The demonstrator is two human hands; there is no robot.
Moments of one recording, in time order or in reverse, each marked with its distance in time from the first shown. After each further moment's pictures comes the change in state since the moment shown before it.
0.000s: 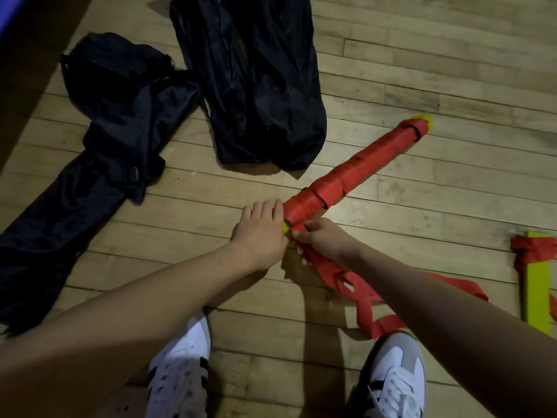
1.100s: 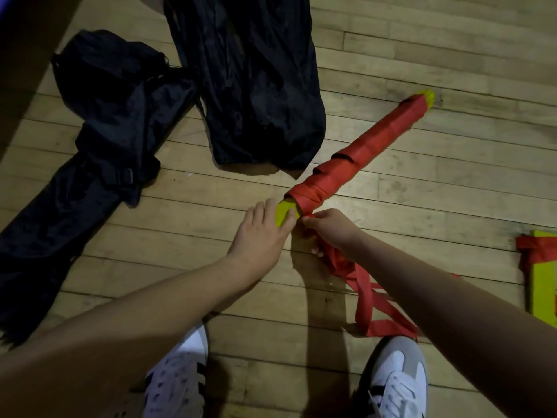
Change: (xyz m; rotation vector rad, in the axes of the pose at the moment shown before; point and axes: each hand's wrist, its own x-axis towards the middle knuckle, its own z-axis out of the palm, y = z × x) left_hand 0.006 0.002 0.032 0.162 0.243 0.113; right_hand 0.012 -0.009 -0.015 0.047 0.148 0.100
